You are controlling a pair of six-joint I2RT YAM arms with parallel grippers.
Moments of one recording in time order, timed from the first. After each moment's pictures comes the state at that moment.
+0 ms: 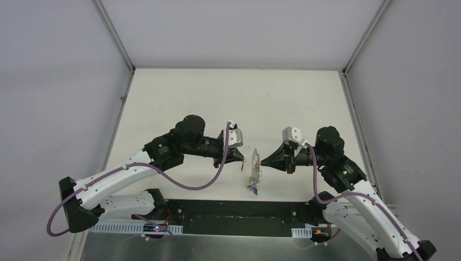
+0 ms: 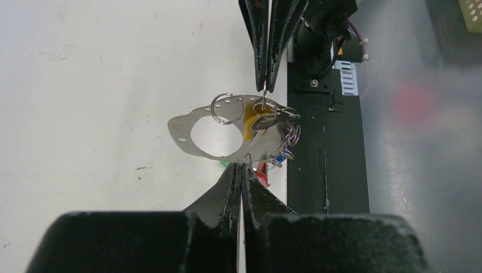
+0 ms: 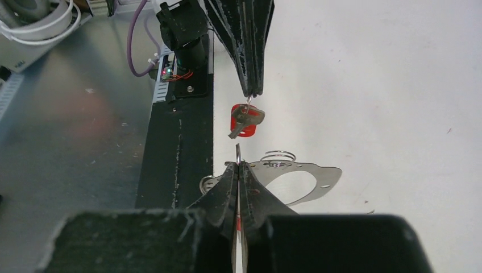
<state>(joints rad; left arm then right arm) -0.98 1.02 0.98 -0.25 0.51 0.11 0.57 0.64 0.69 -0.33 -0.94 -0.12</state>
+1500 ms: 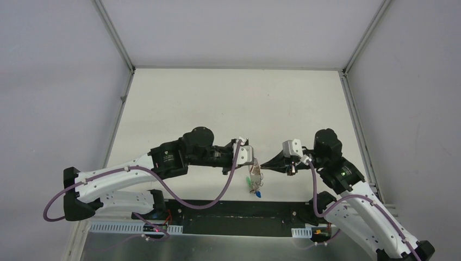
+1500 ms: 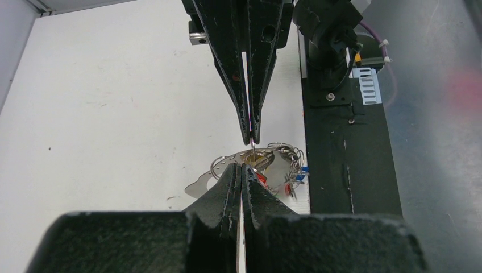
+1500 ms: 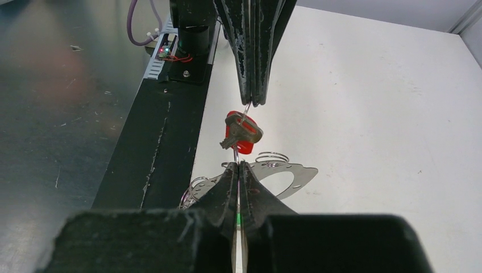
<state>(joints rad) -1.21 1.04 1.02 -0.20 0.26 0.28 0.57 0.62 0.64 -0.33 -1.06 -0.43</state>
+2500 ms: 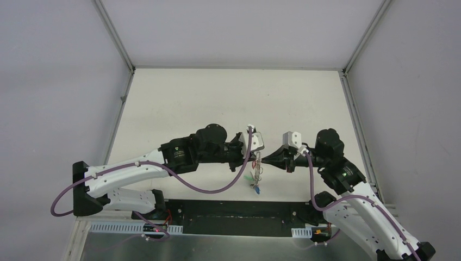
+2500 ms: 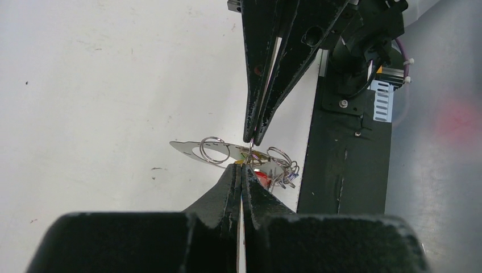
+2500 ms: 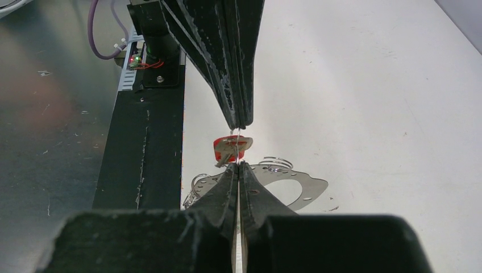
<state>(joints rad) -1.21 1.15 1.11 -0.26 0.11 0.08 0.57 0.61 0.65 -0.31 -0.90 -0.29</state>
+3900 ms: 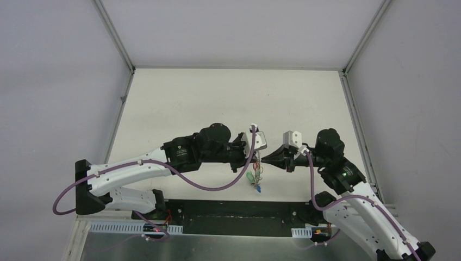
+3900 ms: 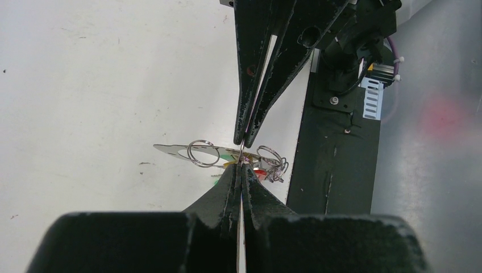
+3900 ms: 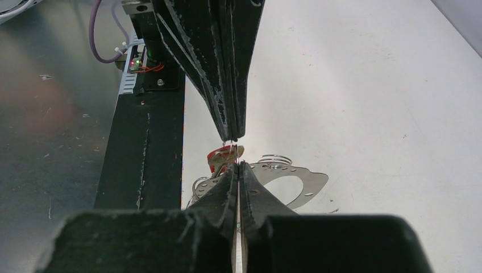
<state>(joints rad) -1.22 1.18 1.14 -0.31 0.12 0.04 0.57 0.61 0.65 -0.30 -0.90 -0.27</state>
